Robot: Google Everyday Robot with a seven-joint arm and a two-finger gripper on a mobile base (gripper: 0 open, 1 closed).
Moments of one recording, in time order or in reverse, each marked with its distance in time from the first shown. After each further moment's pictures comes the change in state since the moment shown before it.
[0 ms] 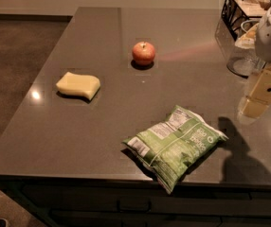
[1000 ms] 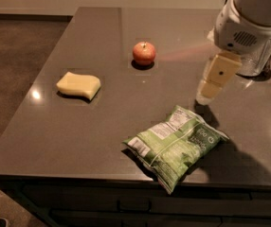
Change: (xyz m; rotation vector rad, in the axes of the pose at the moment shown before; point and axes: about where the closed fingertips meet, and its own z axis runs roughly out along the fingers) arm -0.049 -0.039 0.033 0.010 -0.041 0.075
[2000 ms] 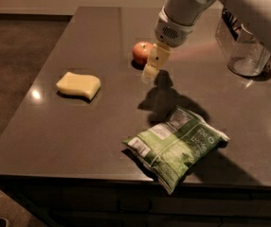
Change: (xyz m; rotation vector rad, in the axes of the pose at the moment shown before) arm -0.102 -0.067 0.105 -0.074 -0.054 0.124
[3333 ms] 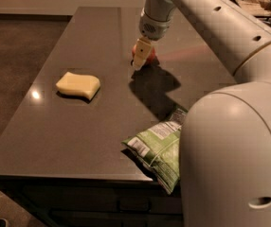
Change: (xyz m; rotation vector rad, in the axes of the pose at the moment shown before) arm -0.049 -0.075 0.068 0.024 0.065 0.044
